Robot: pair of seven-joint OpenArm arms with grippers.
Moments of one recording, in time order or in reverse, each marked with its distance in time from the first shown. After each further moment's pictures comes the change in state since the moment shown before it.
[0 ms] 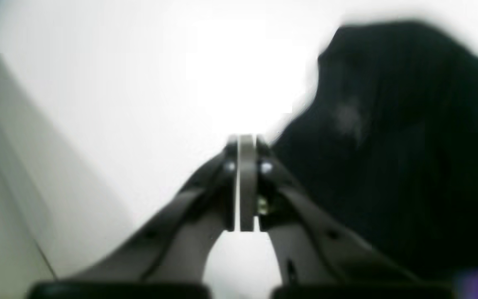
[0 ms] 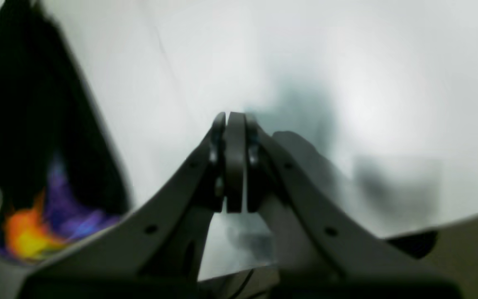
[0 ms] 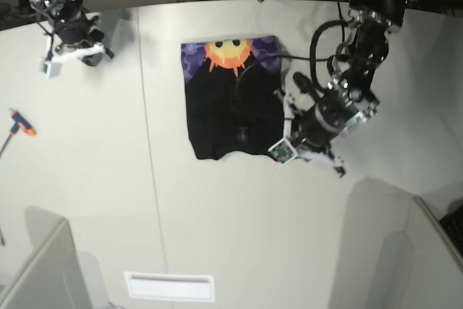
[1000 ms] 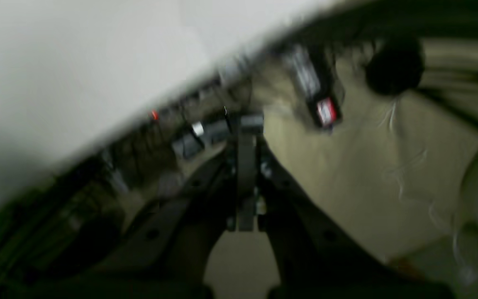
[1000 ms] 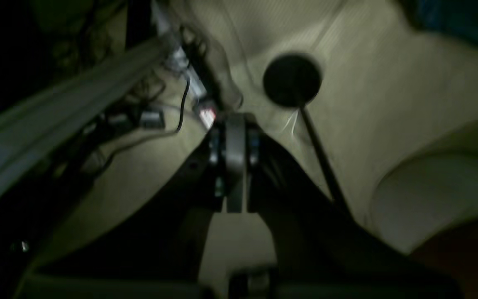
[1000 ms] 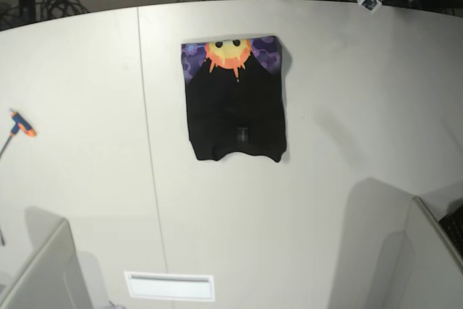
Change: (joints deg) left arm 57.8 -8.7 -28.7 2.6 -21.3 0.3 -1.6; right arm -31.3 7.0 1.4 1.9 0.7 0.5 -4.9
